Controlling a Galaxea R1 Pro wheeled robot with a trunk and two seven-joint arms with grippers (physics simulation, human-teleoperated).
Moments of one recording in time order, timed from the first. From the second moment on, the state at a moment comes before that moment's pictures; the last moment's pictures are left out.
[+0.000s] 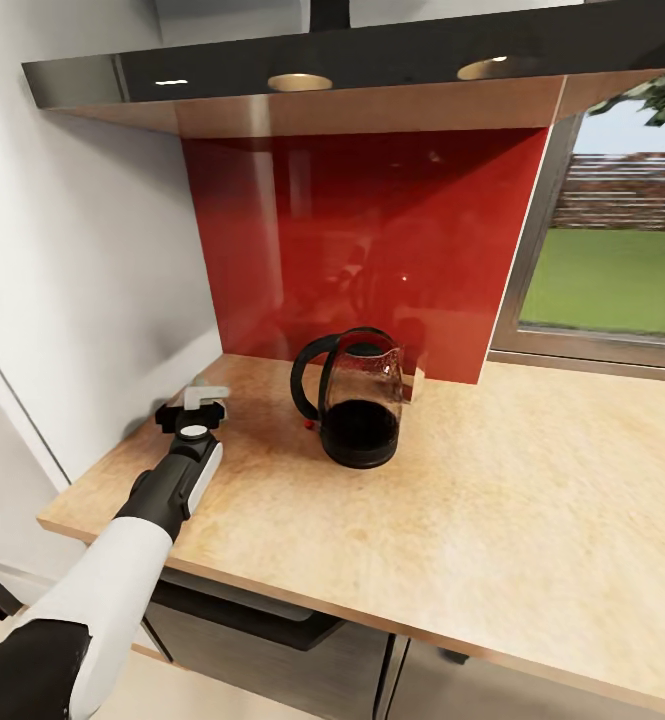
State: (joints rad) left arm -0.92 -0.01 -0.09 -0.80 -0.02 0.32 0.49; right arm -0.01 0.05 0.00 -0.17 0.01 -0.03 0.00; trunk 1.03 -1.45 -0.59
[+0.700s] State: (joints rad) left arm -0.92 -0.01 -0.09 -0.80 -0.02 0.31 0.49; right arm -0.01 0.05 0.00 -0.17 0.01 -0.03 0.00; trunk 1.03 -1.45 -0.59
